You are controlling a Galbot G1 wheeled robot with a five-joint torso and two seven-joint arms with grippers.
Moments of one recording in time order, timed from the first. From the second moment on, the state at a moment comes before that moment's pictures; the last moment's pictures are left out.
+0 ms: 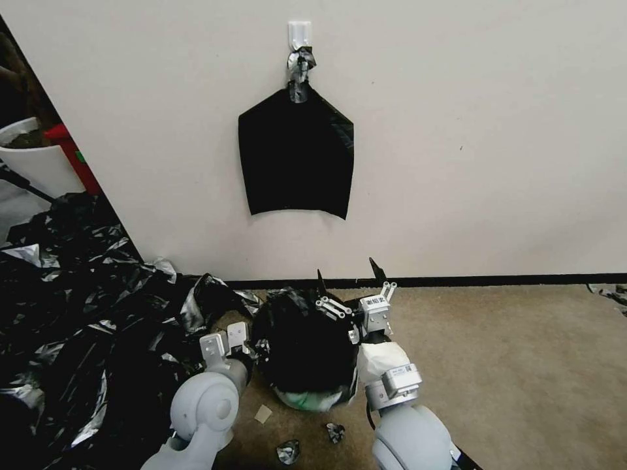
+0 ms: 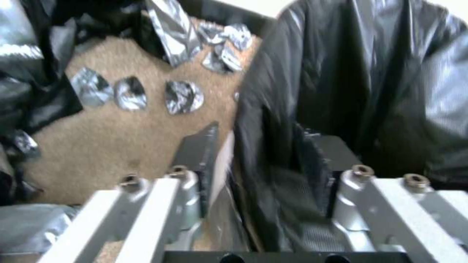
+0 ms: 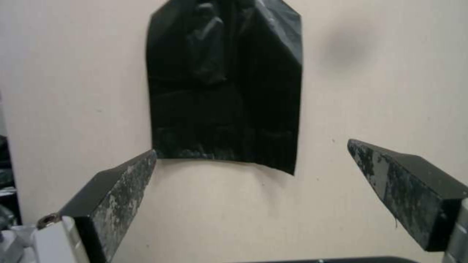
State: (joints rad) left arm 1.42 -1.36 -0.38 -2.11 -0.75 0.74 -0.50; right arm -1.37 1.28 -0.04 2.12 -0.03 0.01 0.41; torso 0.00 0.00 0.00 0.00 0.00
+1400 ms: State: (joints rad) left arm 1.45 -1.25 -0.58 -2.03 -0.31 -0.22 -0.08; right arm -1.45 1.40 0.31 2.07 -0.09 0.22 0.35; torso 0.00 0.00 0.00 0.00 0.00
